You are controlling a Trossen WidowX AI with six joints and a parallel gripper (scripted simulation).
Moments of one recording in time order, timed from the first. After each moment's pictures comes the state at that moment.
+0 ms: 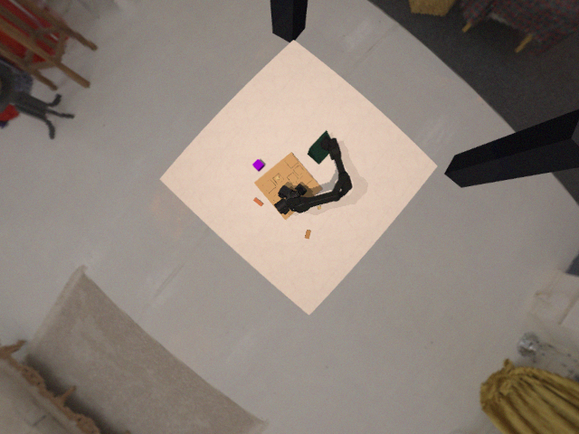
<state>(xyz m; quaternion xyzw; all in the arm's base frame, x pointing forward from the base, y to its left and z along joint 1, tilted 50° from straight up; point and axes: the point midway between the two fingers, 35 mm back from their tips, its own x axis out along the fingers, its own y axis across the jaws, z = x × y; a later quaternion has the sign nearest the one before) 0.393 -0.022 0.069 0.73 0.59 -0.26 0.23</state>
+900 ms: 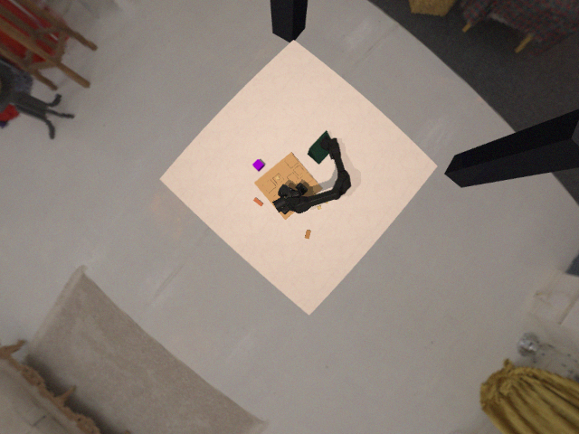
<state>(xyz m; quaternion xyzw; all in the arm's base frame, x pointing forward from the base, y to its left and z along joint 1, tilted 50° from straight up) 0.386 -0.052 0.094 0.73 0.58 -0.26 0.23</state>
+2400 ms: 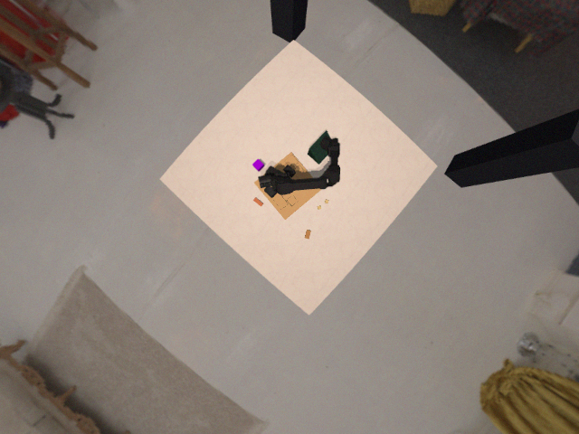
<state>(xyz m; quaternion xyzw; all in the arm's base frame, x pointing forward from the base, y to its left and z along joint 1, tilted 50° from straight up) 0.345 -0.155 0.042 0.73 0.57 -0.28 0.24</state>
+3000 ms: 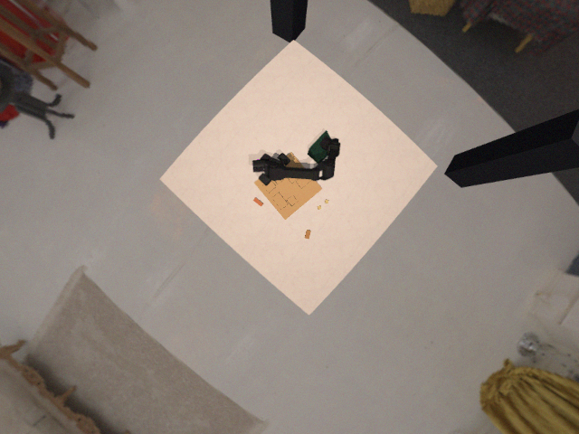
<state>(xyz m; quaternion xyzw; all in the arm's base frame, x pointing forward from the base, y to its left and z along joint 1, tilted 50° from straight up) 0.310 -0.194 -0.006 0.73 0.57 -0.29 0.24</state>
